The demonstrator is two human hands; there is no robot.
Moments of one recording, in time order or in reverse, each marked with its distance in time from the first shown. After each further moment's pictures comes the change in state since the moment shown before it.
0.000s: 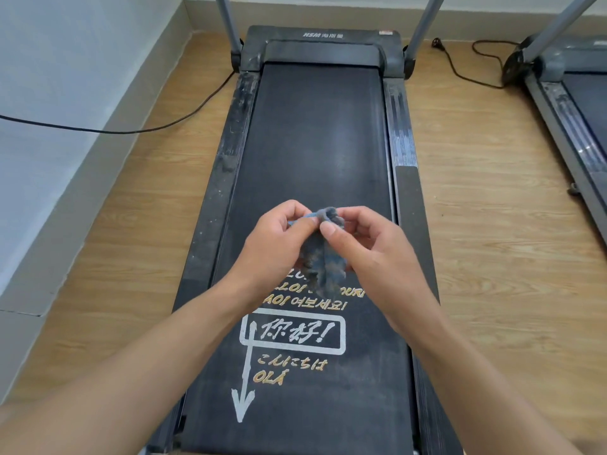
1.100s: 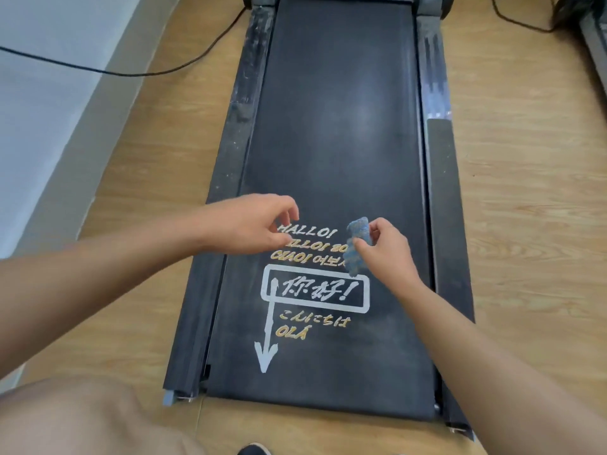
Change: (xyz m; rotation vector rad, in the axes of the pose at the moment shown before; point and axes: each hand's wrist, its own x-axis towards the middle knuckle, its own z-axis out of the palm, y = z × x) left_hand 0.012 -0.046 -0.100 1.157 -0.539 0.012; right_hand 0.020 0.168 0.013 -0.620 0.092 0.310
